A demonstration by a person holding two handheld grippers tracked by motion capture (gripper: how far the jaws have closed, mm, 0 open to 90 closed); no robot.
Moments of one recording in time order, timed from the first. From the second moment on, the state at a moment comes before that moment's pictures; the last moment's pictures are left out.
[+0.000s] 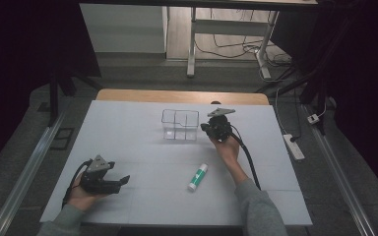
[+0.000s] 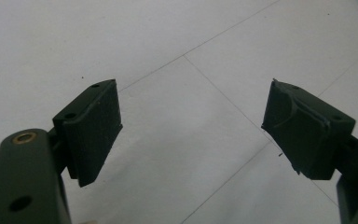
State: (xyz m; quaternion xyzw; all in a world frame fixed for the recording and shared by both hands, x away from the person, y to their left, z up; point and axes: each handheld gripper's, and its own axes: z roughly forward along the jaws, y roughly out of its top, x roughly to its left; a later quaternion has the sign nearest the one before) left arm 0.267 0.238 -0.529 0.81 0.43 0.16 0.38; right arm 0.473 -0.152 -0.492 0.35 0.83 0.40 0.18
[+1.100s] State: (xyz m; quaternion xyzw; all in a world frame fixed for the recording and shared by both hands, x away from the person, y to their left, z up) left arm 0.267 0.239 -0.529 0.81 0.43 0.16 0.38; right arm 0.374 -0.259 -0.474 0.34 0.81 0.44 0.19
